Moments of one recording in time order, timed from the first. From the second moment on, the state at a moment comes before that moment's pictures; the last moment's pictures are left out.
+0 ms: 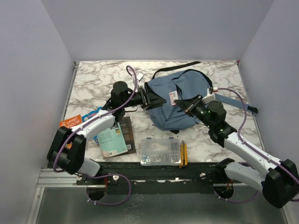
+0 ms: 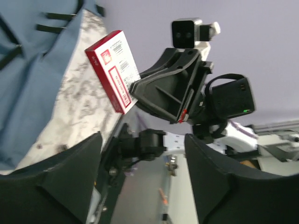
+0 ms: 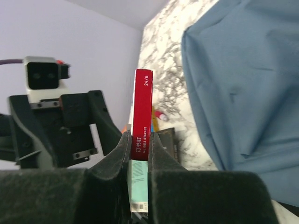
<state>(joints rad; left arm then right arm) -0.50 1.47 0.87 0.55 0.82 -1.18 0.52 1.00 0.56 0.35 -0.07 1.06</state>
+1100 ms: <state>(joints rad) -0.59 1.91 1.56 -0.34 0.58 -0.82 0.41 1.61 1.10 0.06 0.08 0.26</state>
